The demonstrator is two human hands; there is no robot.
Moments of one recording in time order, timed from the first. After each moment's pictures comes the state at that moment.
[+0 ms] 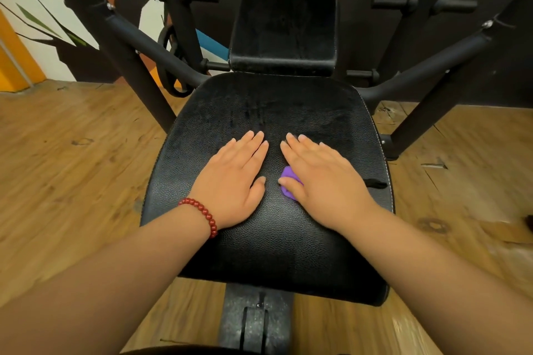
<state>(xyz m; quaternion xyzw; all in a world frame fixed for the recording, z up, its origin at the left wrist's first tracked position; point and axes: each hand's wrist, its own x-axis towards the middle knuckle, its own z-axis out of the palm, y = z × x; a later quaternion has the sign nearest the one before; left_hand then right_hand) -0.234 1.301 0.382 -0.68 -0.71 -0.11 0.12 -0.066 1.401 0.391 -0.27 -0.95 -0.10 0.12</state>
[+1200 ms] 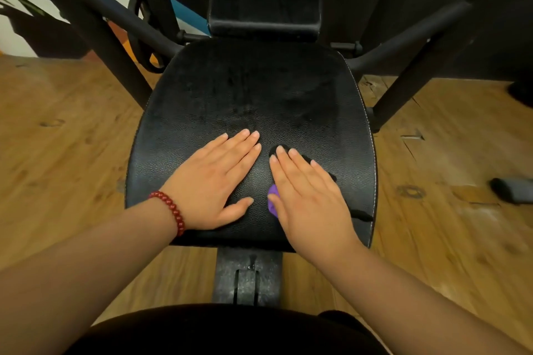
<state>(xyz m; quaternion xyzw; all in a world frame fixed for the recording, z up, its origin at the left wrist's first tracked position) -0.237 1.266 0.359 -0.77 -0.60 -0.02 0.21 -0.037 1.328 0.334 -0.33 -0.91 -0.16 0.19</state>
